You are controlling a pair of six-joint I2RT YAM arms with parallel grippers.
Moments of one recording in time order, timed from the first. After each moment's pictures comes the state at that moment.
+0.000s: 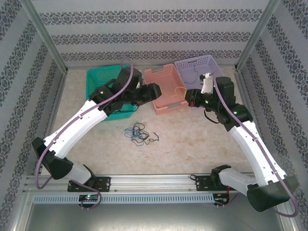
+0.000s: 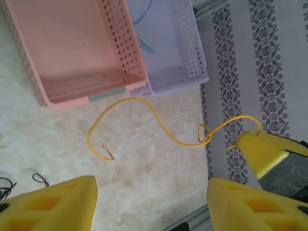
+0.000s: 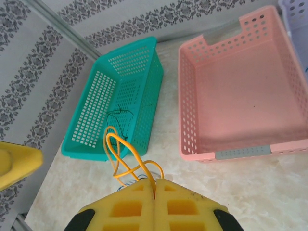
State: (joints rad) left arm -0.69 1.50 1.65 -0.80 0.13 -0.93; right arm 0.31 1.08 1.16 -0.57 -0.38 0.47
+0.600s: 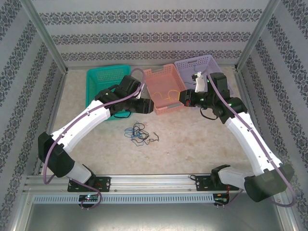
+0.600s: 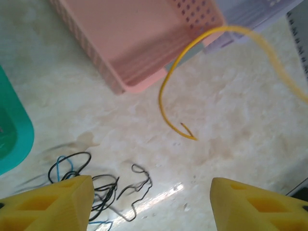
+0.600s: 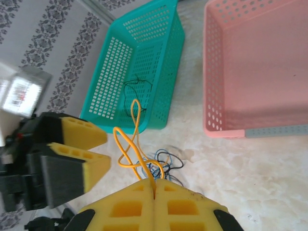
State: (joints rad) left arm -0.61 1.51 1.45 -0.84 0.16 -0.45; right arm 0.31 1.19 1.23 -0.66 -0.53 0.47
